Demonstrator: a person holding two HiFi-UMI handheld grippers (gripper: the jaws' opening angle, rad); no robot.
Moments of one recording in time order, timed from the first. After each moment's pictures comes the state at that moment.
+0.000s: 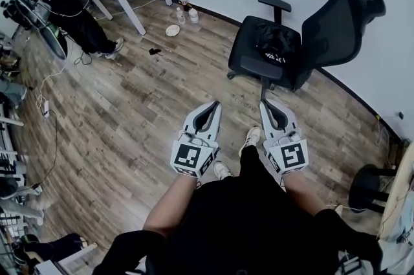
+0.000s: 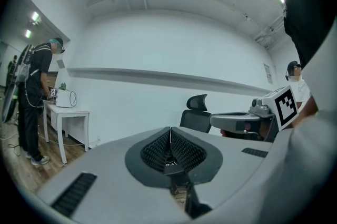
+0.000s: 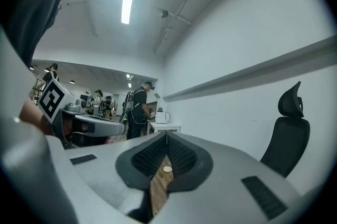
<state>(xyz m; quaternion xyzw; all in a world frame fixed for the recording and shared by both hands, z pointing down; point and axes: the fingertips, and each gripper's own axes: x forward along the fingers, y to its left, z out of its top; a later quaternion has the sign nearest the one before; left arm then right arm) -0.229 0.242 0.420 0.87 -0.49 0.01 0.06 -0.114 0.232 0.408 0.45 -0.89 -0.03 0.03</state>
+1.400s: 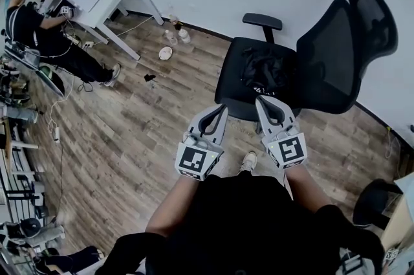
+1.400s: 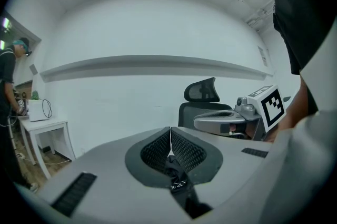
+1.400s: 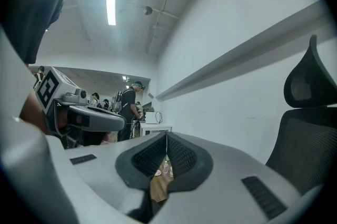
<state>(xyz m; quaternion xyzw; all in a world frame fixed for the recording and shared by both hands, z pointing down) -0.079 0.012 0.418 0.89 -0.45 0.08 0.02 0.007 -0.011 0.430 0.44 -0.90 -0.01 0.02</state>
